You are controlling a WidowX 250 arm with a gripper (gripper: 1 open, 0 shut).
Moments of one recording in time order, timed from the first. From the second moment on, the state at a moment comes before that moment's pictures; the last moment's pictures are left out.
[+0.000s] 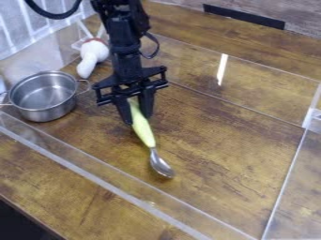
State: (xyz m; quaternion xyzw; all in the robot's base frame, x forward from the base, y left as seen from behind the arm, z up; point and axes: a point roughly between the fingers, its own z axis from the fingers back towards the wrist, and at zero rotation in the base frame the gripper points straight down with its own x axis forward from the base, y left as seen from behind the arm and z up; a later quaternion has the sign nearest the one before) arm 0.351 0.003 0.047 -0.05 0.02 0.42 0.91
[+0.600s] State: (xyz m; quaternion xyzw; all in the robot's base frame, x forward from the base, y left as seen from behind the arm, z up) arm 0.335 -0.009 0.056 -0.04 0.00 0.38 0.92
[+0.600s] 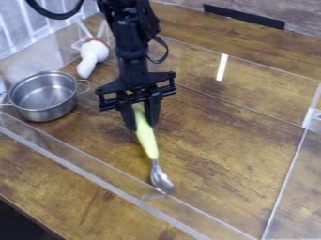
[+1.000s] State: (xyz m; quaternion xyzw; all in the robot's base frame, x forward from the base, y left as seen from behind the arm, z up) arm 0.330 -0.029 0.058 -0.04 -0.01 0.32 0.95
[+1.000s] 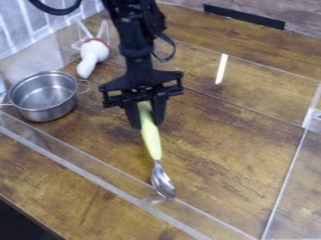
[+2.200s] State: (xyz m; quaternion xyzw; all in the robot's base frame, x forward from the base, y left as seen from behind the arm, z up) arm 0.345 -0.067 0.036 0.02 -0.03 0.24 0.97
